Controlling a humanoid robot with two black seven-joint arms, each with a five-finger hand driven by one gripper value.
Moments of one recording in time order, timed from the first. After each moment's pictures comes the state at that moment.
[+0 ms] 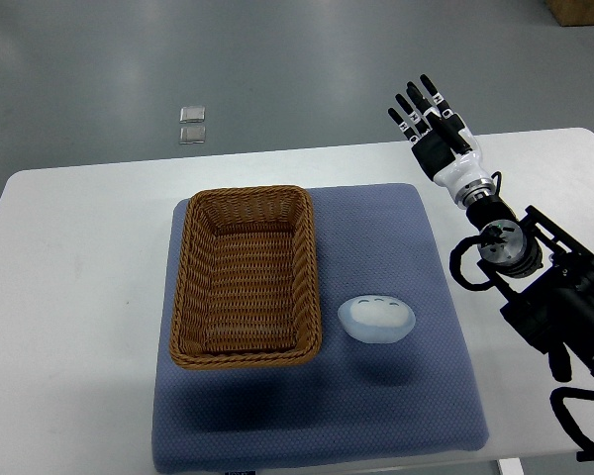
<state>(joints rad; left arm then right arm) -0.04 0.00 -0.08 -0.19 0.06 0.02 -0.02 0.66 -0.05 1.09 0.71 -0.13 0.26 0.27</state>
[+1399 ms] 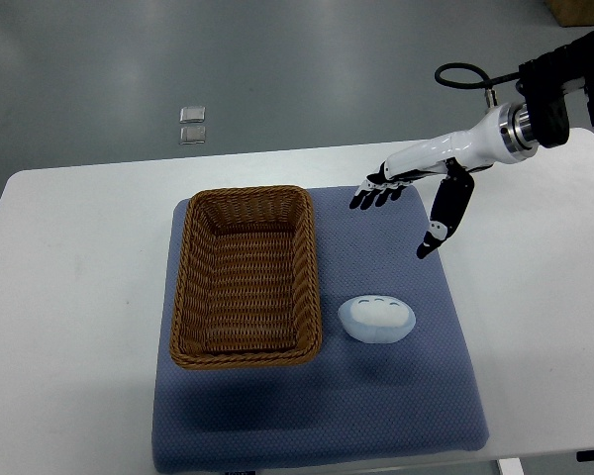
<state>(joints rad) -0.07 0.00 -0.09 -0.20 0.06 0.02 -0.02 1.71 -0.75 -0.35 1.53 -0.74 0.48 -0.01</state>
